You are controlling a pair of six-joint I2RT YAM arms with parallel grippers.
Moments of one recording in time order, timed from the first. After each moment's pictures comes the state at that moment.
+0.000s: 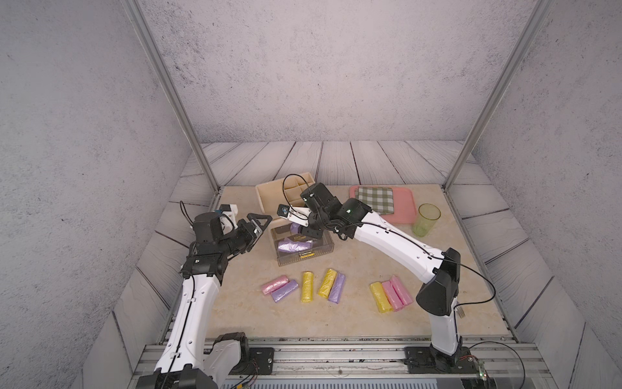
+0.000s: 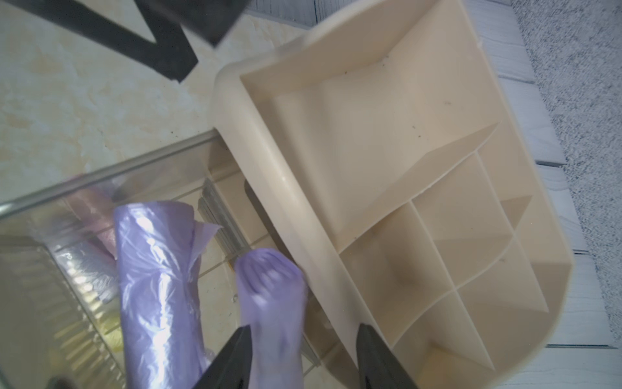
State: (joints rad) left arm 0.09 1.00 0.88 -0.34 0.71 -0.84; right arm 0.95 1.99 2.08 -0.85 0.11 -0.60
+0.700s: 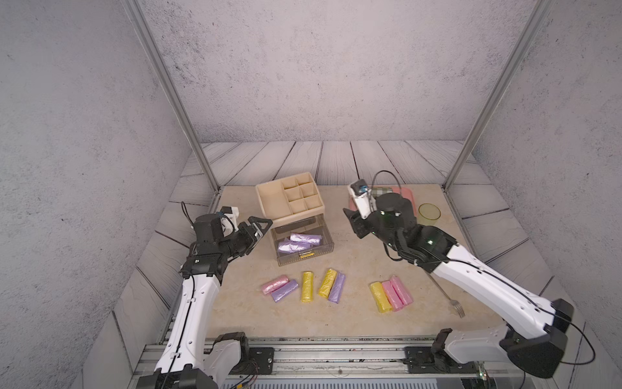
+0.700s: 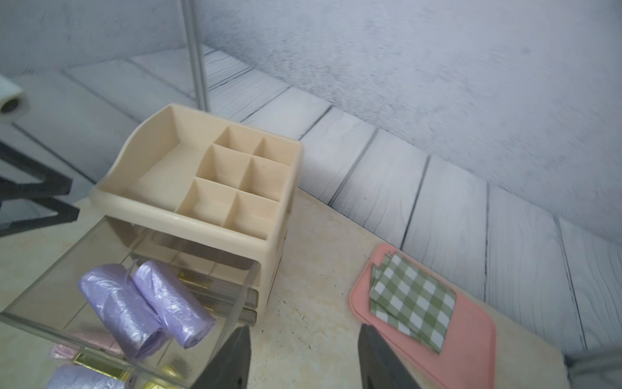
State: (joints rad) left arm 0.09 1.00 0.88 -0.42 0.70 -0.75; right arm 0.83 1.23 1.33 -0.47 0.32 0.03
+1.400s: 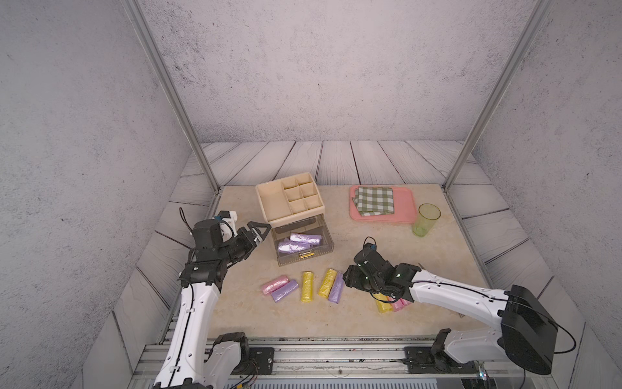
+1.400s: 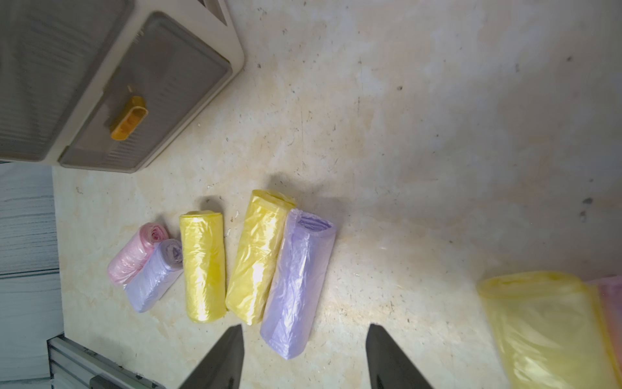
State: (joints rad) left arm 0.09 0.93 0.84 -0.44 0.66 -0.74; right arm 0.90 1.36 0.78 -0.38 0.05 1.05
